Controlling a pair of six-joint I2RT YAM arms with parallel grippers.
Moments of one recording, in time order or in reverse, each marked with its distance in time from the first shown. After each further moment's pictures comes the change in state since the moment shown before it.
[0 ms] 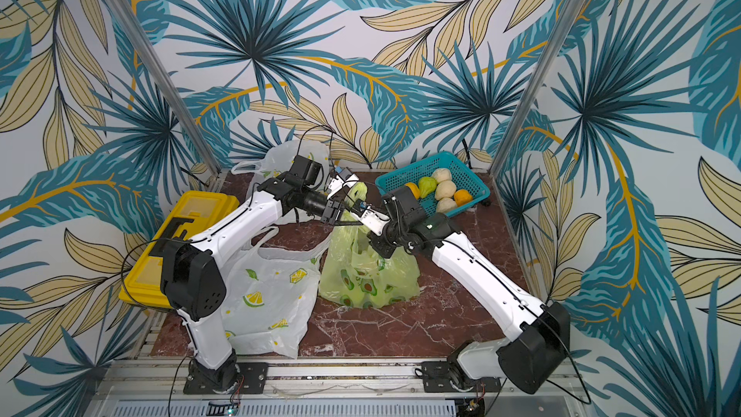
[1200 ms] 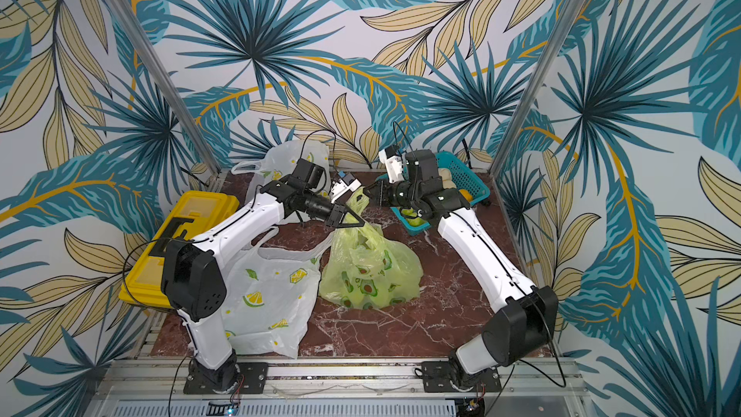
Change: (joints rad) left arm -0.010 -0.003 -0.028 -0.002 -0.218 -0.027; right arm -0.206 0.111 0.177 0.267 -0.330 0.781
